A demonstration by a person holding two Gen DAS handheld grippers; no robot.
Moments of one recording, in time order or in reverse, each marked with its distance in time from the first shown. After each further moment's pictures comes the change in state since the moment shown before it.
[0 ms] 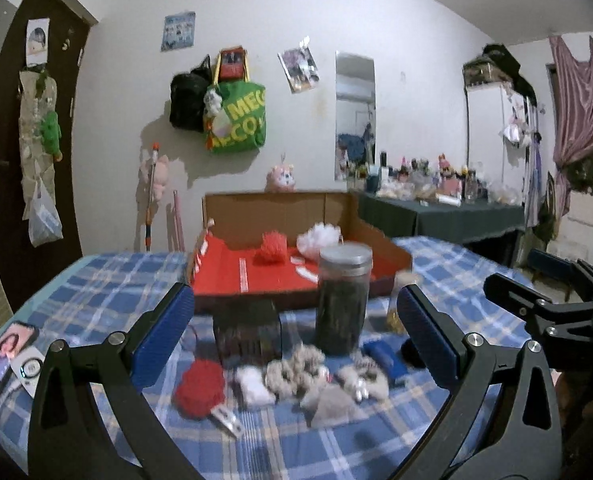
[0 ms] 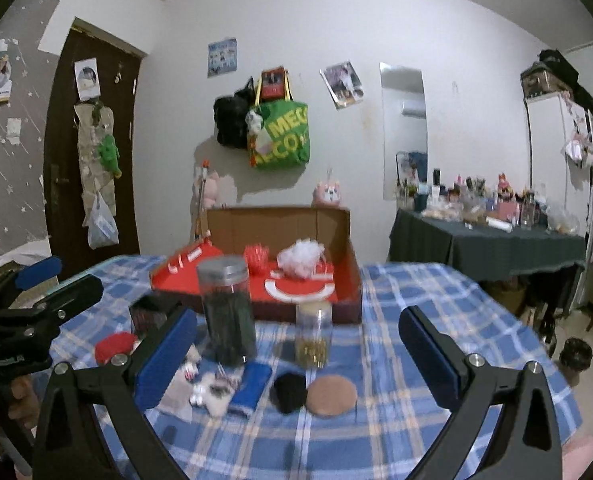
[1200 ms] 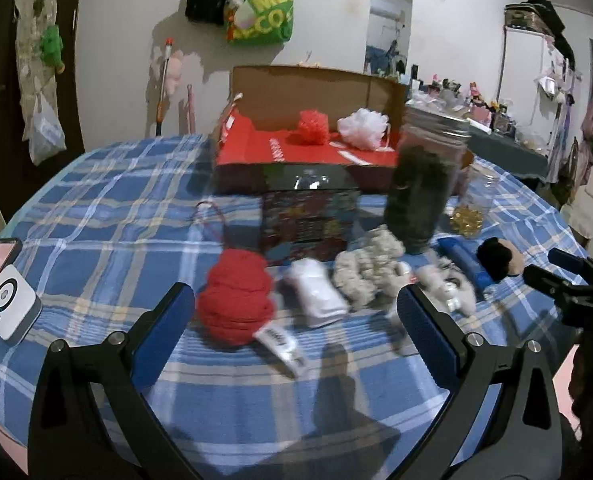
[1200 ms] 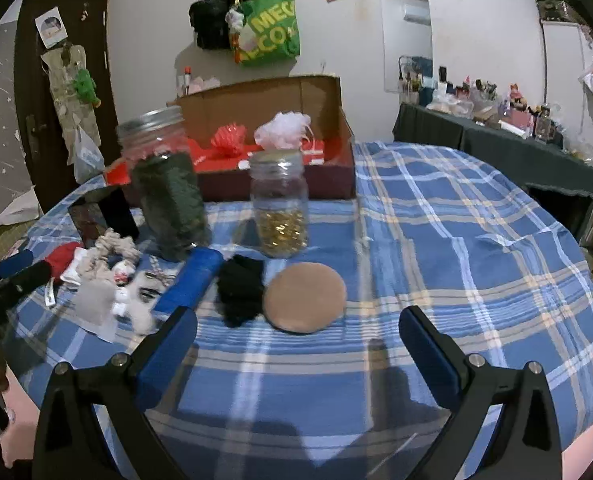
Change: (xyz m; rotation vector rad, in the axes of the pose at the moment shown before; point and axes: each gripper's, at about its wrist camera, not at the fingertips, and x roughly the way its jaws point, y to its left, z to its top) left arm 0.062 0.062 -0.057 -0.087 0.368 0.032; right arm 0.077 -0.041 -0.063 0.058 0.377 0.032
